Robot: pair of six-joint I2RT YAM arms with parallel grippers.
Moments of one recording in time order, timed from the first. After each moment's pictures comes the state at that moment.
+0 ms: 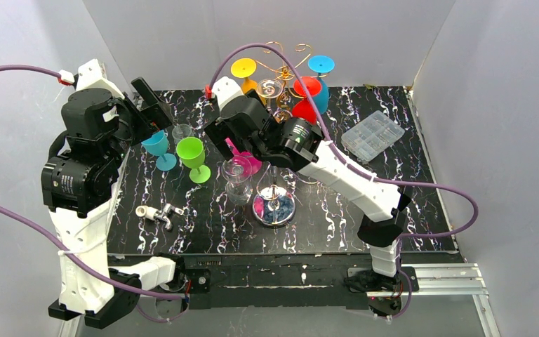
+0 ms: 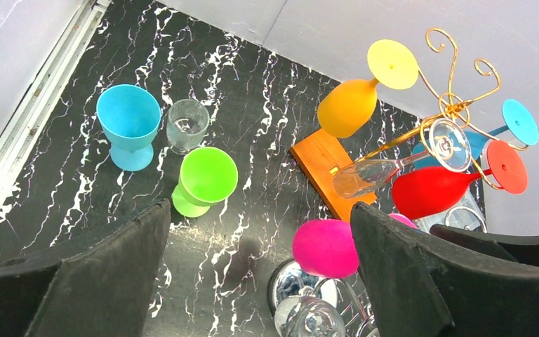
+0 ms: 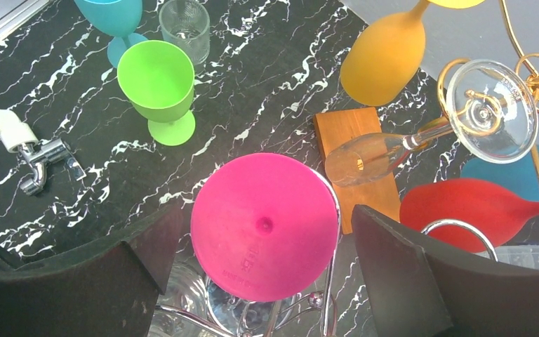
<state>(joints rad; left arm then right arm) -0.21 1.15 2.00 -1.21 -0.26 -0.48 1.19 1.93 2.40 -1.00 0.53 0.08</state>
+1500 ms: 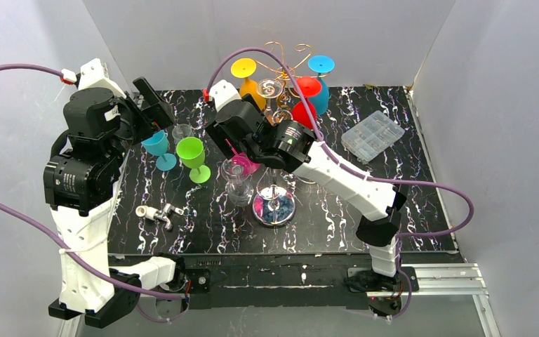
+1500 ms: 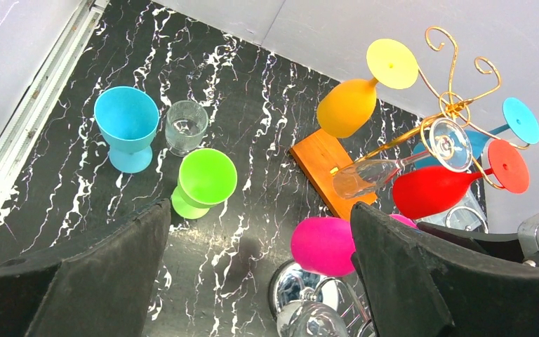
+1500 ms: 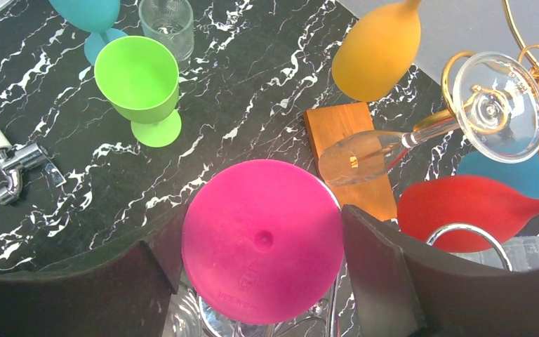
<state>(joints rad) -0.21 1.15 1.99 -1.19 -0.26 -0.47 1.19 1.94 2.35 -0.96 0.57 0.08</state>
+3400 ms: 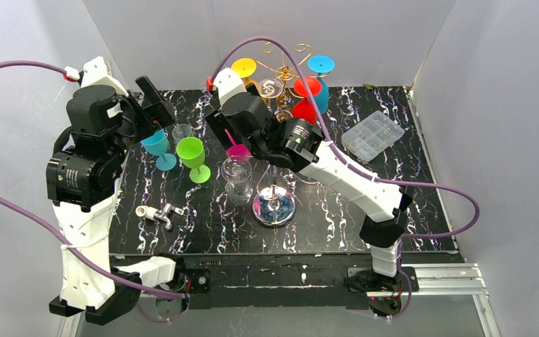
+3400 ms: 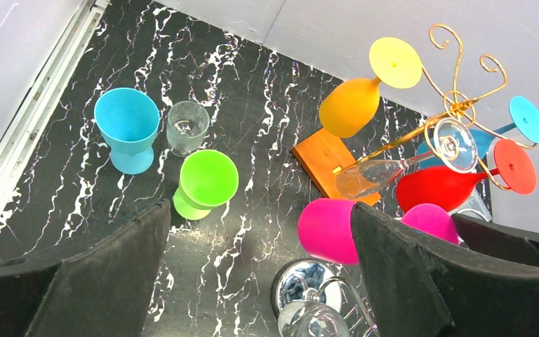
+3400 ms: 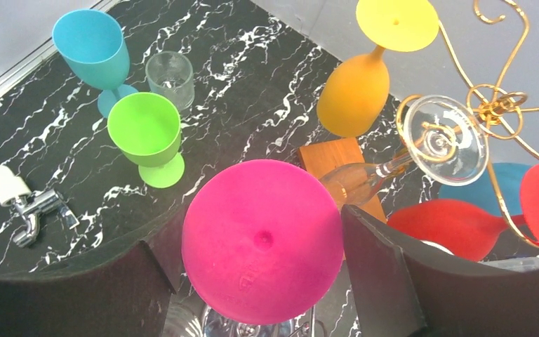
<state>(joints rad) -0.21 1.16 1.99 -1.18 -0.26 -0.46 1.19 1.91 2.36 -0.87 0.59 0.05</state>
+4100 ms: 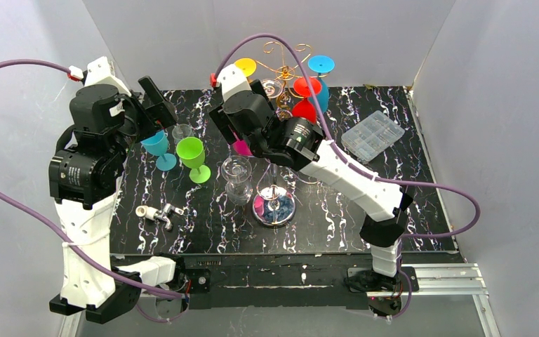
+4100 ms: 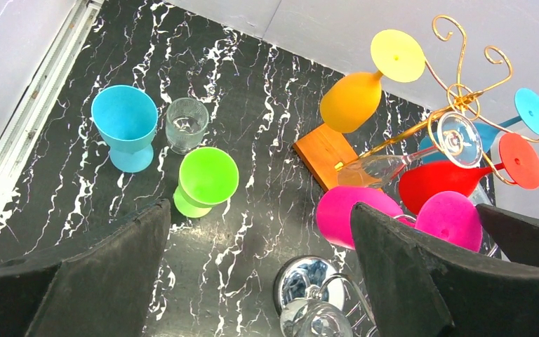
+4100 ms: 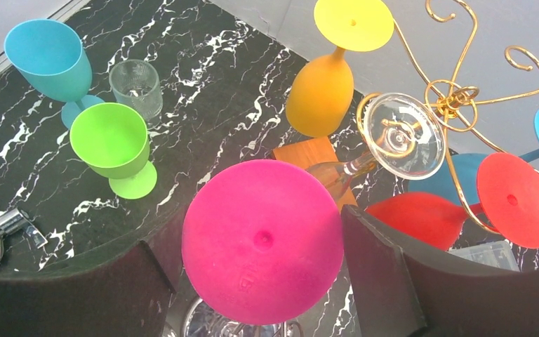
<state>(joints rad) -0.21 1.16 1.98 -1.18 -0.25 -0.45 1.18 1.91 2.36 -0.85 0.68 0.03</state>
